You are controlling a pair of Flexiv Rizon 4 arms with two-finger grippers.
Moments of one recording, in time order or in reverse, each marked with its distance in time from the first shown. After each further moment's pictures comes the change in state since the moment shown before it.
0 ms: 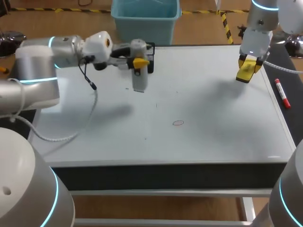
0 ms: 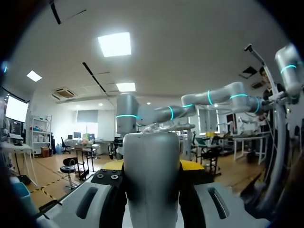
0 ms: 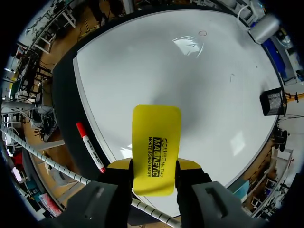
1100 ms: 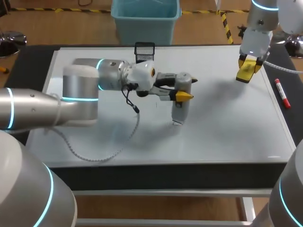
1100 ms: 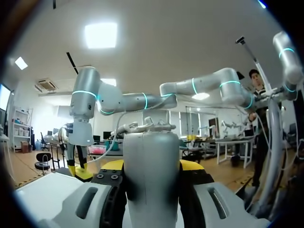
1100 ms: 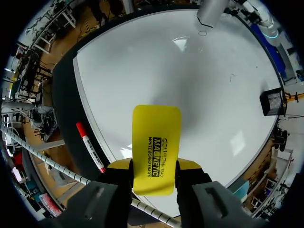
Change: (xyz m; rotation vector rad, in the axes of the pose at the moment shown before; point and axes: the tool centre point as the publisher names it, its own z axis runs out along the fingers) left arm 0.079 0.072 0.128 0.013 0.153 -0.053; right arm 0.000 0.000 0.000 0.000 0.000 0.000
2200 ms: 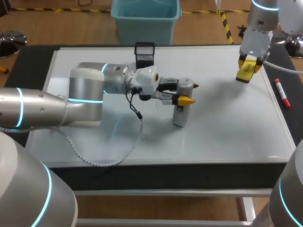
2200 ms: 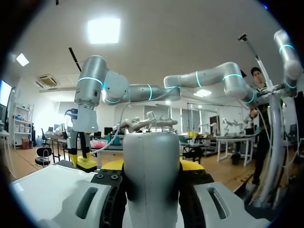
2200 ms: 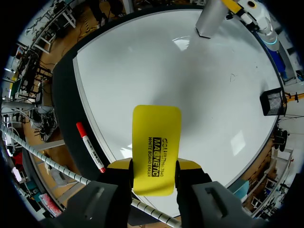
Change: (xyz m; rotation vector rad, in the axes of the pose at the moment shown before) left arm -0.018 0.035 -0.005 -0.029 -0.007 -0.015; right arm 0.000 0.000 0.000 0.000 0.000 0.000
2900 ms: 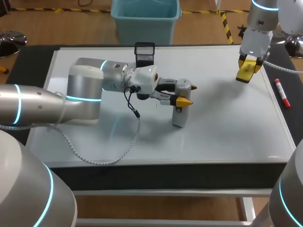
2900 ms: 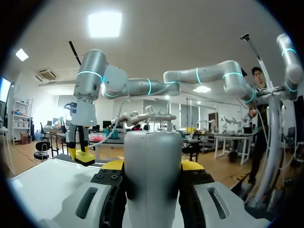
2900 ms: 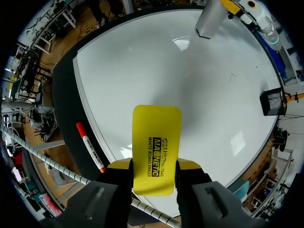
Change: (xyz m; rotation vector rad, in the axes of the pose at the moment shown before) left arm 0.005 0.005 -0.005 -0.057 0.012 -0.028; right arm 0.000 0.000 0.000 0.000 0.000 0.000
